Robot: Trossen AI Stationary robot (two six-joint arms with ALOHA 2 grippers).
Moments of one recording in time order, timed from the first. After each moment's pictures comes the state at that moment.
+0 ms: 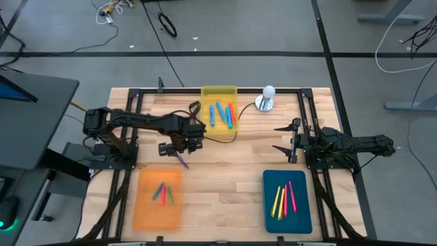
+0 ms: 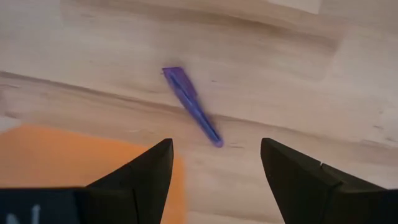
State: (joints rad) left arm 0.08 1.65 1.15 -1.01 0.15 -1.68; right arm 0.04 0.01 0.02 0.04 0.16 -0.32
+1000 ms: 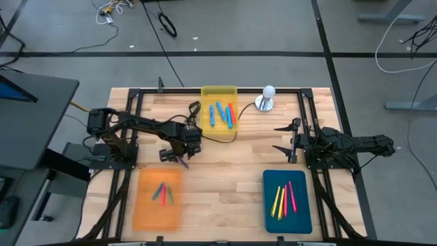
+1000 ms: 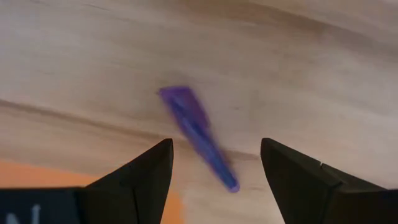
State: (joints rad) left arm 0.10 1.68 0.92 -0.72 0.22 -1.73; right arm 0.04 0.01 0.02 0.04 0.16 -0.32
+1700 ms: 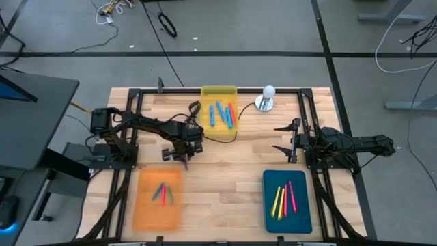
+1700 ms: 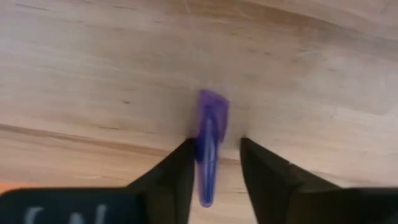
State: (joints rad) left arm 0.12 1.73 0.91 -0.63 0.26 -1.68; right arm 0.04 0.01 0.02 0.04 0.16 -0.32
